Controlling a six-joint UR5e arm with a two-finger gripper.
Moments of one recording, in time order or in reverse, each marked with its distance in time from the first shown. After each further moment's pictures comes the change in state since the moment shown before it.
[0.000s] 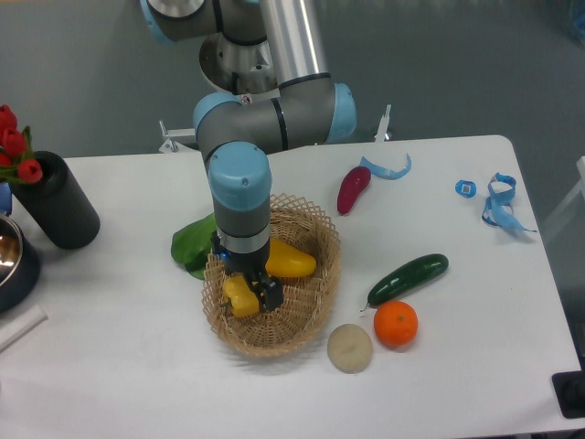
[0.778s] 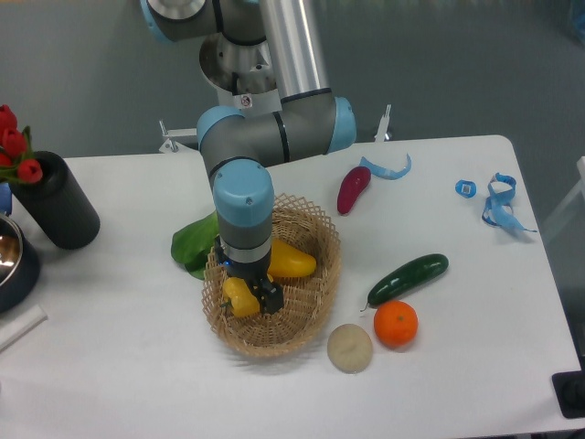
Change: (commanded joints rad) arm 0.002 -0.048 -0.005 0.002 0.003 0.000
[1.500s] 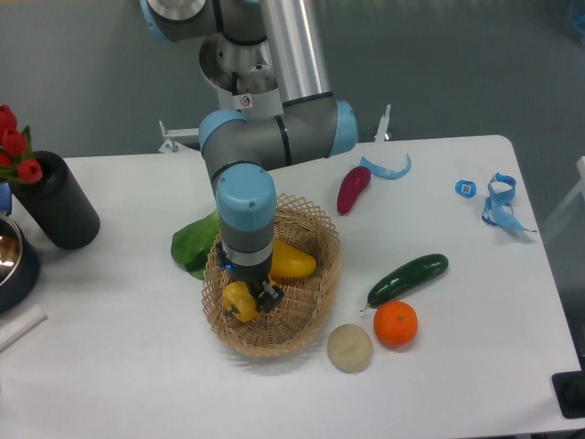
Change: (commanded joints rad) arm 0.028 0.073 0.017 -0.046 -0.009 -0.095
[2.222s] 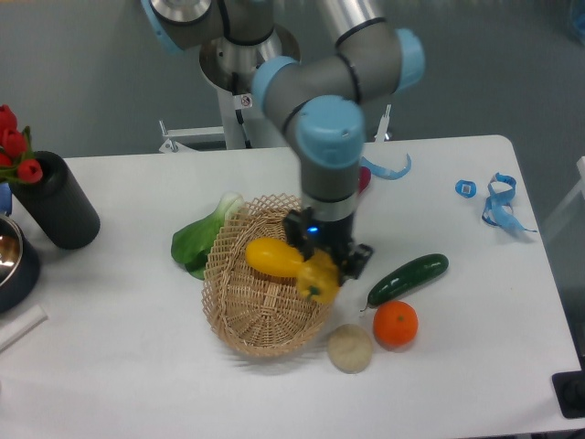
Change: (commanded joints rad) arm 0.273 0.049 0.138 -0.080 0.005 0.012
